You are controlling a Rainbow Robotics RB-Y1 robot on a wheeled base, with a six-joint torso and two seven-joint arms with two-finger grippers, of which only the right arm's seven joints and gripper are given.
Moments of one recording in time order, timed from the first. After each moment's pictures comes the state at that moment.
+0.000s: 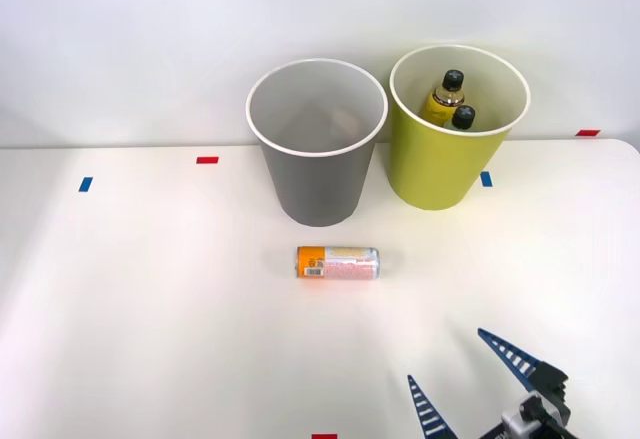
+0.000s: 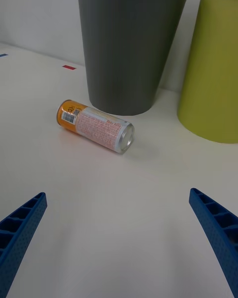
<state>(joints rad) 0.73 -0.64 0.44 -2.18 -0.14 -0.18 1.66</state>
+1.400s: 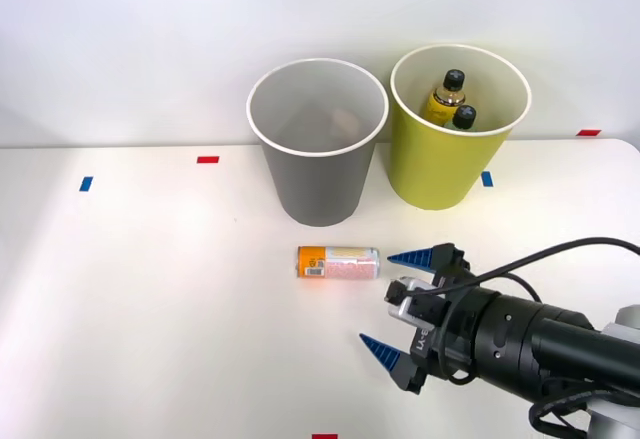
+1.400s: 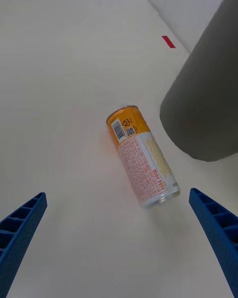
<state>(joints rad) -0.13 -1.05 0.75 -2.35 -0.41 0.58 1.69</state>
